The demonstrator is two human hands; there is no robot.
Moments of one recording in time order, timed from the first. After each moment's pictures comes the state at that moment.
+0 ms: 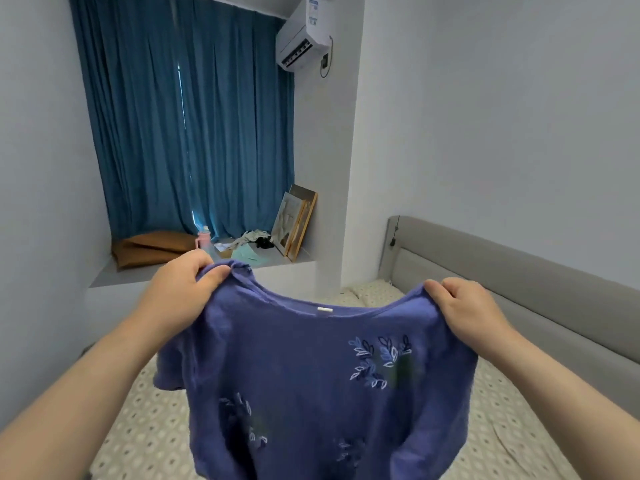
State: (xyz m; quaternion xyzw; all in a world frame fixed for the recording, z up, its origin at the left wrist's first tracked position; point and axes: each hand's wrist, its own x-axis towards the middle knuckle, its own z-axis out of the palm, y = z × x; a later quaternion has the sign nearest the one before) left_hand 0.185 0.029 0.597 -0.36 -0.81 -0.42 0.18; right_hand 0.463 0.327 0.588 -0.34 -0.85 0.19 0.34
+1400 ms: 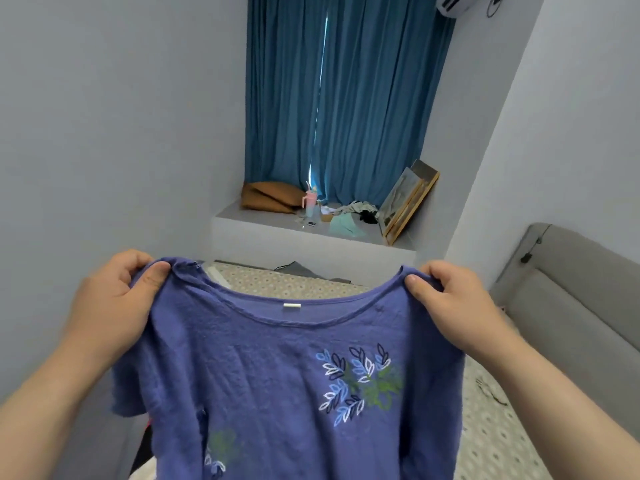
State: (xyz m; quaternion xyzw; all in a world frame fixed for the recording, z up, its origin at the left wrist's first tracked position) left_hand 0.235 0.115 0.511 -0.07 -0.81 -0.49 0.31; right_hand 0.315 0.505 0.557 -0.02 -0.91 0.31 0.27
